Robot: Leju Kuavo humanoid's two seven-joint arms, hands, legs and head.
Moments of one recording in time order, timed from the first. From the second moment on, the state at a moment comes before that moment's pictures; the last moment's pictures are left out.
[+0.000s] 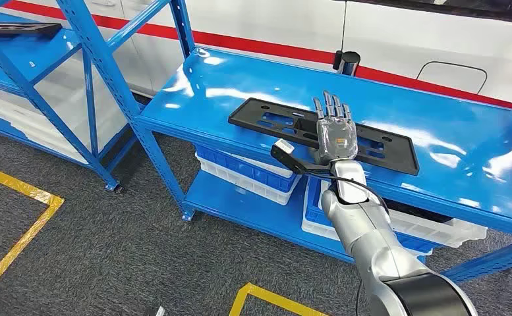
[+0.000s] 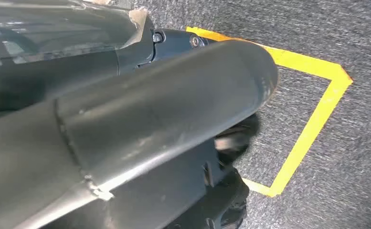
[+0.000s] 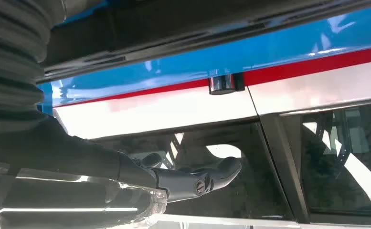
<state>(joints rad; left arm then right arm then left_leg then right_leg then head) -0.16 -0.17 0.08 -0.19 -0.03 -0.10 -0.10 -0.79 0.13 0.18 -0.58 1.57 -0.51 0.10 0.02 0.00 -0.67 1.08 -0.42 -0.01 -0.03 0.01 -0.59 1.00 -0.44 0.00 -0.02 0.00</state>
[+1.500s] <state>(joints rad) -0.17 -0.15 0.12 -0.18 0.01 -0.03 -0.10 -0.81 0.07 0.13 -0.45 1.43 -0.57 -0.05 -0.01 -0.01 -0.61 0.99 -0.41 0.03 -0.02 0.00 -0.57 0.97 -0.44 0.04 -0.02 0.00</state>
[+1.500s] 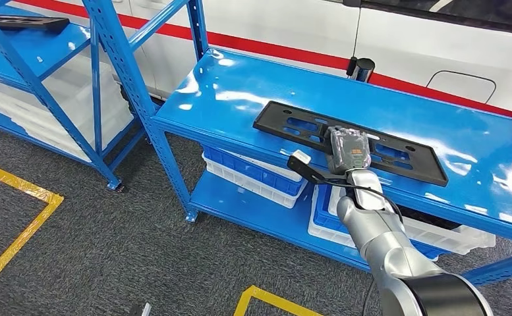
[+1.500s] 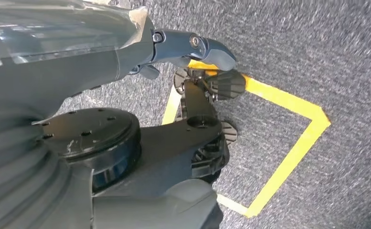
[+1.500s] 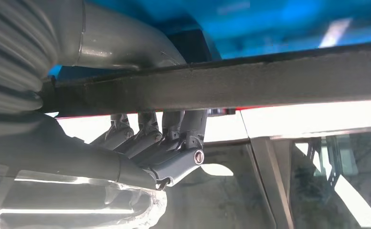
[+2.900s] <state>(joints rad) -0.14 -0.14 0.14 -0.18 0.04 0.01 -0.14 0.06 0.03 0.11 -1.83 1.24 -0.64 -0.42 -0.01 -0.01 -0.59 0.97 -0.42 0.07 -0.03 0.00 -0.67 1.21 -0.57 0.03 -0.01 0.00</state>
